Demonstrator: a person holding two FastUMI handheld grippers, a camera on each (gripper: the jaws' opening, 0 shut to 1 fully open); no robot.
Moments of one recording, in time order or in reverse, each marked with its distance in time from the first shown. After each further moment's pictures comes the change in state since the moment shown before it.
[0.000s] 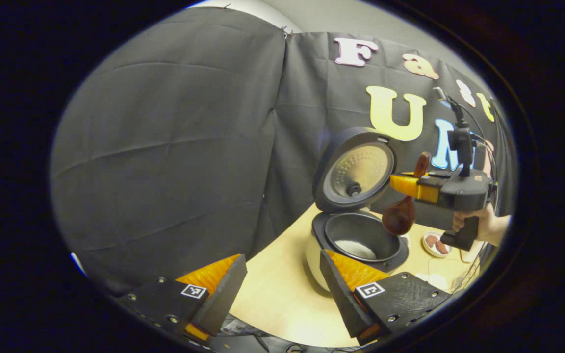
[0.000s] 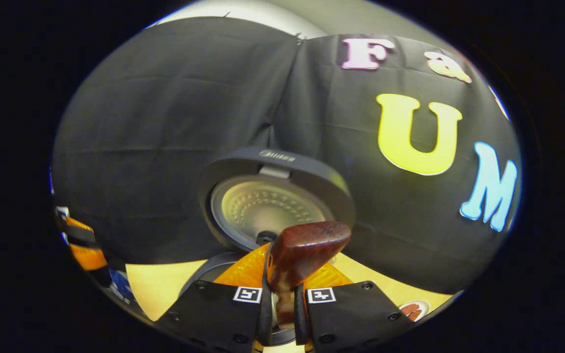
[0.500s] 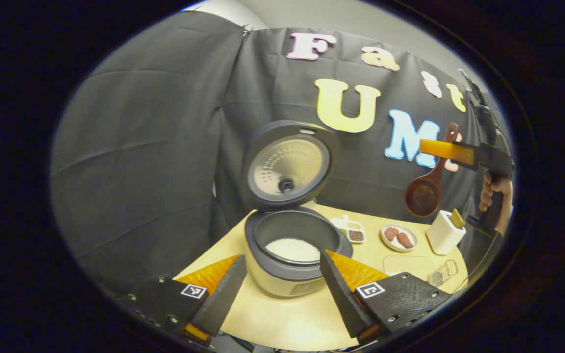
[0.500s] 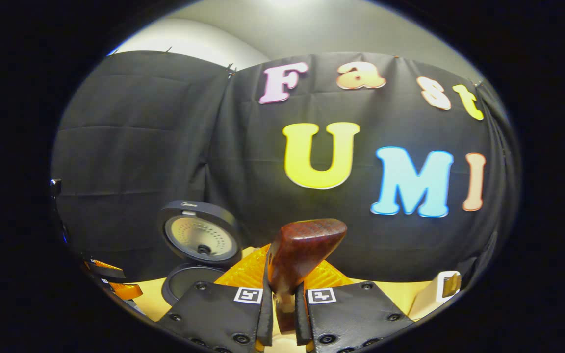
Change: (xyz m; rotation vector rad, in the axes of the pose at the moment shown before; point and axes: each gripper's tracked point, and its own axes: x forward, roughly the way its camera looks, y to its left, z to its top) left arm -0.008 -0.142 0.000 0.086 0.010 -0.248; right arm -0.188 -0.148 0.022 0.123 -0.143 -0.325
